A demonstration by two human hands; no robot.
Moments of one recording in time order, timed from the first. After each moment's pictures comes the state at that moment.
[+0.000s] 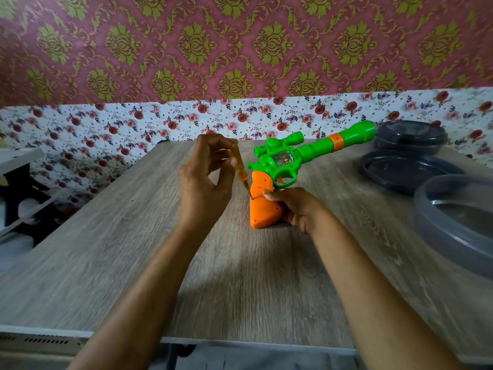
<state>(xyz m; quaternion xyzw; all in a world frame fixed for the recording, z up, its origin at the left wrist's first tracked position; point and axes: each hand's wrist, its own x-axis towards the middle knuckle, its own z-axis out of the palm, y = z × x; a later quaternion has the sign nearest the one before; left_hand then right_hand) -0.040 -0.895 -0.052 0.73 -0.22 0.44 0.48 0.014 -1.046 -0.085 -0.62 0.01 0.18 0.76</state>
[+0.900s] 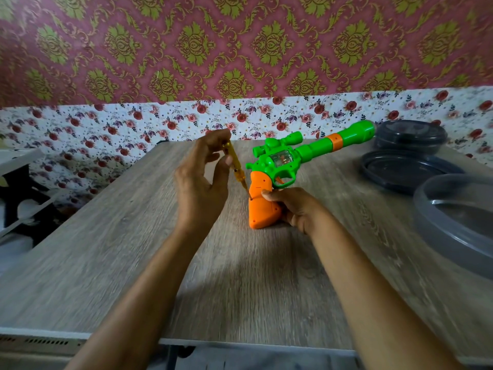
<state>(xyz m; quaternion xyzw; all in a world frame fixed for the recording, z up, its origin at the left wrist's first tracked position) -0.039 -0.894 -0.051 0.74 -0.18 0.48 0.44 0.016 -1.046 -0.087 -0.63 0.02 0.18 0.76</state>
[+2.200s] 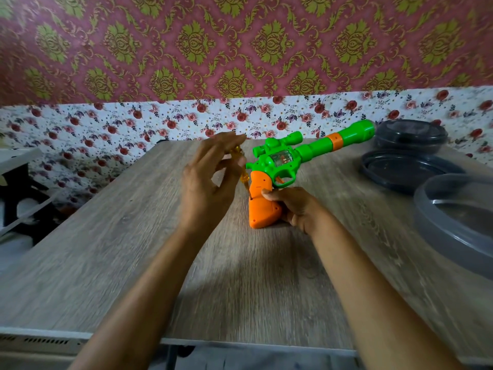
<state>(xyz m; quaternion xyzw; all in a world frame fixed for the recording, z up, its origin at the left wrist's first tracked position) -0.043 -0.899 -0.051 0.75 -0.24 0.44 0.44 0.016 -1.046 -0.086 -0.63 0.02 0.18 0.76</state>
